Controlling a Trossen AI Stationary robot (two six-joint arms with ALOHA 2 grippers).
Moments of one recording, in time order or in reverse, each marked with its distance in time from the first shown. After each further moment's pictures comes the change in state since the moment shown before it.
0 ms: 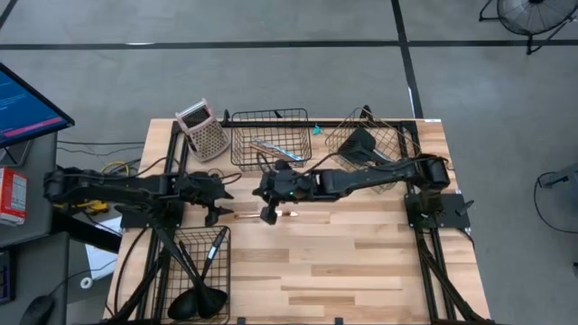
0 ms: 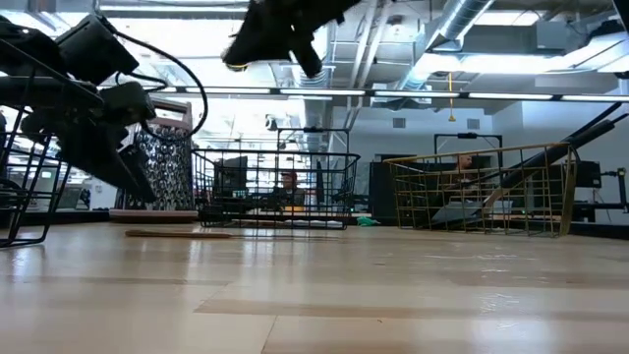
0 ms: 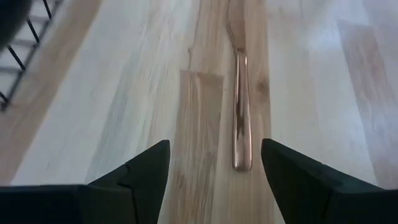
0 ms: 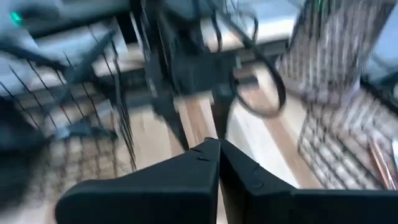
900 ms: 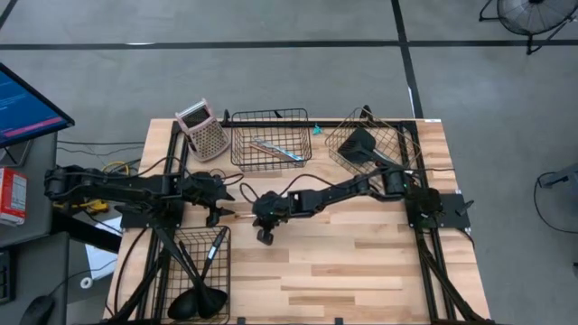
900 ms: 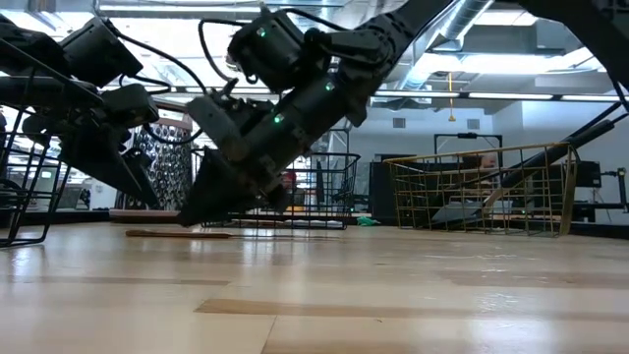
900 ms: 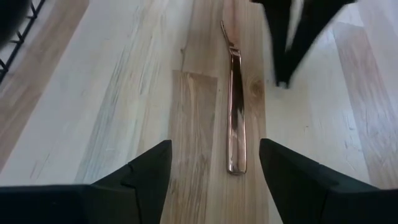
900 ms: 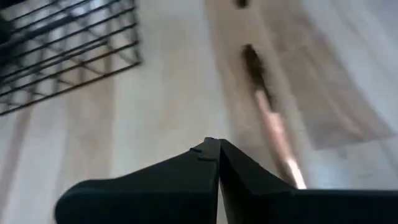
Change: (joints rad) left arm 0.001 0.060 0.000 0.048 0.031 -0.005; right arm -0.008 0.372 -0.004 0.159 -0.290 0.122
